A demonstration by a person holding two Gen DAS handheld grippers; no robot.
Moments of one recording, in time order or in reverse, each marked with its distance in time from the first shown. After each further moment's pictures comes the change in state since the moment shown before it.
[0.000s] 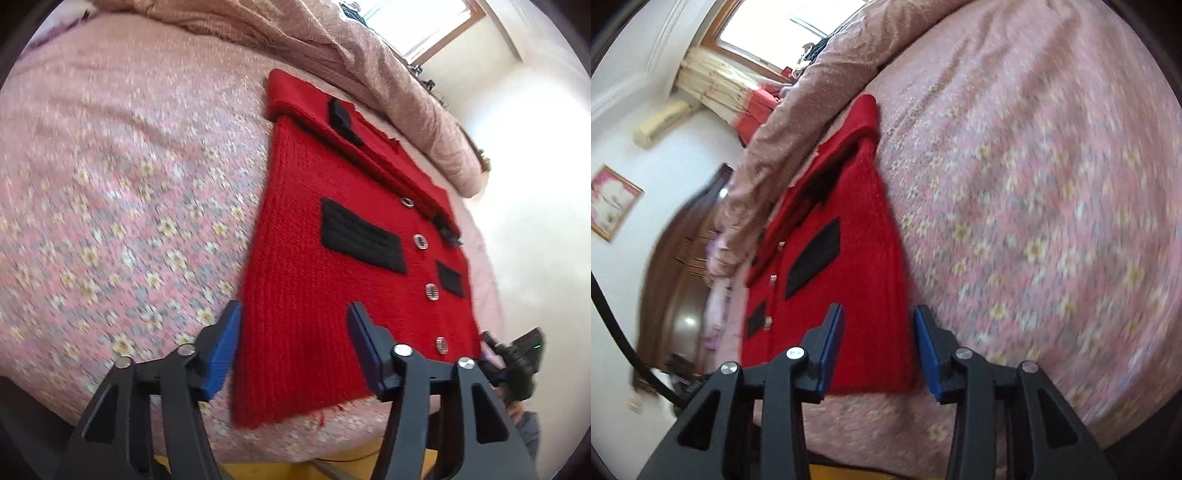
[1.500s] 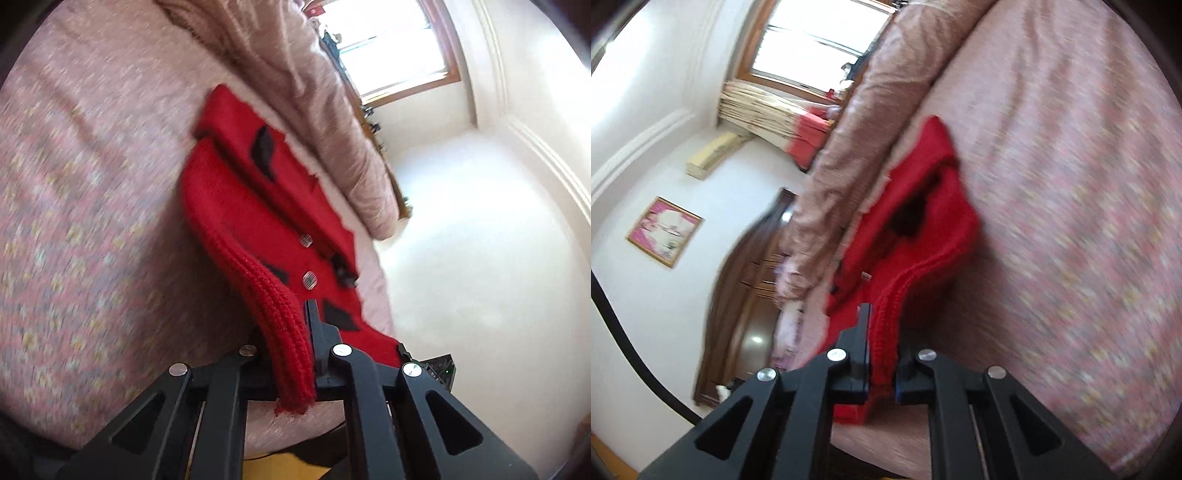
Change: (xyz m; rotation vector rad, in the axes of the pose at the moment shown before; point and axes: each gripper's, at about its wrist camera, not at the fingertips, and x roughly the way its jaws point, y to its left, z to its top) left arm -0.037 0.001 0.026 -0.172 -0.074 -0.398; right arm 0.003 0.040 0.037 0.044 -0.074 0.287
